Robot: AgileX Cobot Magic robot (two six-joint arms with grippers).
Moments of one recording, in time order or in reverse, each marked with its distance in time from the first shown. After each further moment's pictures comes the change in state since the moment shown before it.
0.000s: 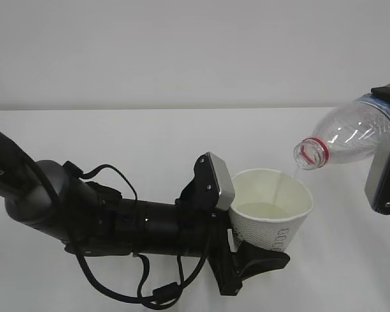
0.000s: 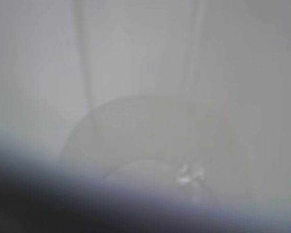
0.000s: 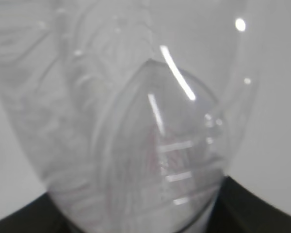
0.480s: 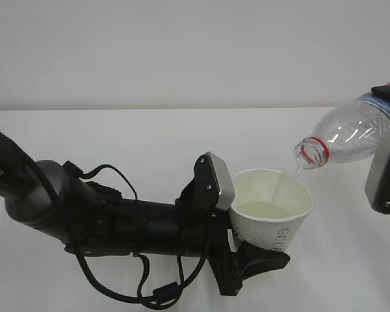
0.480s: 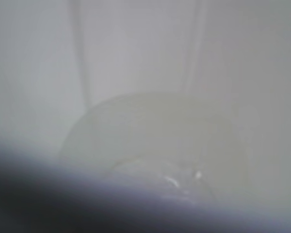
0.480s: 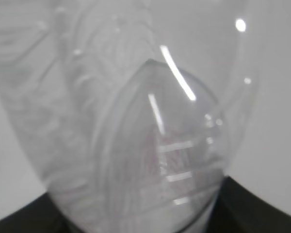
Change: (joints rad) left arm 0.000 0.000 0.000 0.000 0.000 0.000; right arm 0.000 0.000 0.000 0.002 -0.006 -0.004
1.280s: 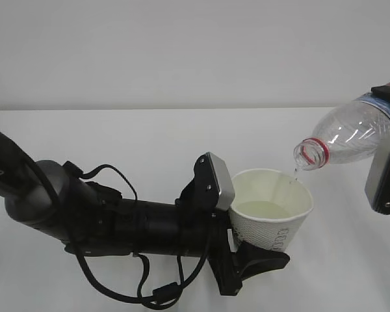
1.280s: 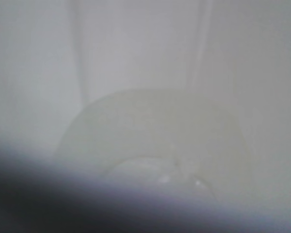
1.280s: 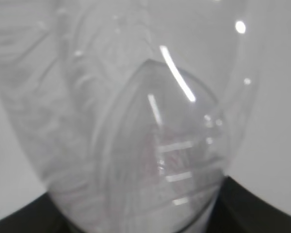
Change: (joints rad) left arm 0.000 0.000 0.000 0.000 0.000 0.000; right arm 0.000 0.000 0.000 0.000 0.000 -0.008
